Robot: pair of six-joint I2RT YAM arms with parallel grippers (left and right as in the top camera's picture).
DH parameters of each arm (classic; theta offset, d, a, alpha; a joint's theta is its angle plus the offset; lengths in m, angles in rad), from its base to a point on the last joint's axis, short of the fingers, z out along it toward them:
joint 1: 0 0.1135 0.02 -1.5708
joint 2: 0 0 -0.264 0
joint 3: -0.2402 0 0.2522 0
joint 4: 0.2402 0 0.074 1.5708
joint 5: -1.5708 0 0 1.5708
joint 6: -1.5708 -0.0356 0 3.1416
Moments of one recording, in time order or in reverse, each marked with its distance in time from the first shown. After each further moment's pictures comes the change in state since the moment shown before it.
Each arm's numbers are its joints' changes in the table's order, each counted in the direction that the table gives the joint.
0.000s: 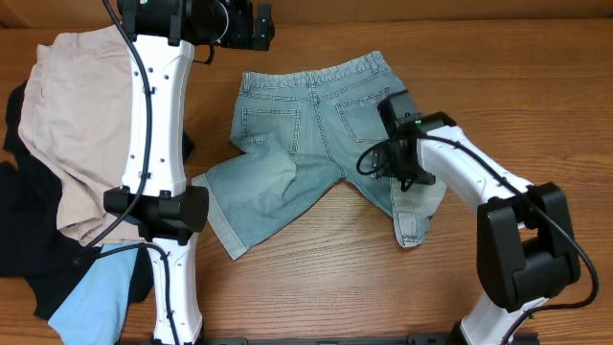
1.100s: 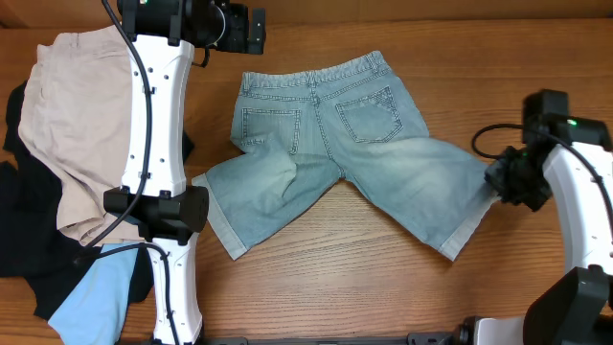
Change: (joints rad) left arm 0.000 0.000 0.000 0.035 0.089 0.000; right arm -0.533 -0.311 -0.034 0.423 0.019 -0.117
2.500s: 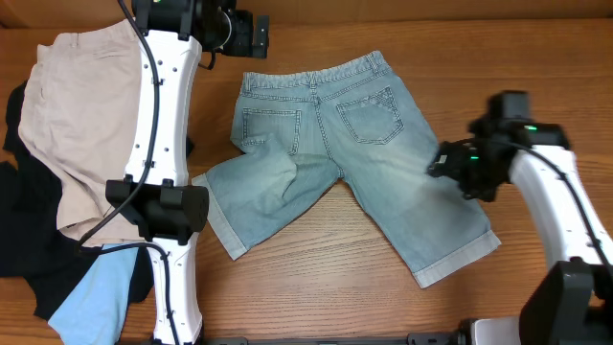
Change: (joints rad) left arm 0.000 0.000 0.152 -0.105 0.000 -0.003; right arm 0.192 0.025 0.092 -0.226 0.333 0.257
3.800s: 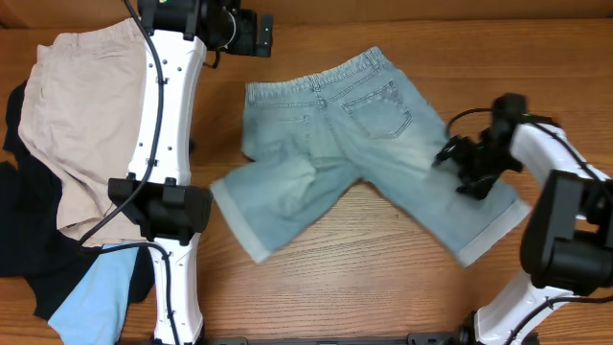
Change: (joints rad) left arm -0.016 0.000 0.016 -0.043 0.003 0.000; right arm -0.183 0.362 -0.058 -0.177 0.088 -0.222
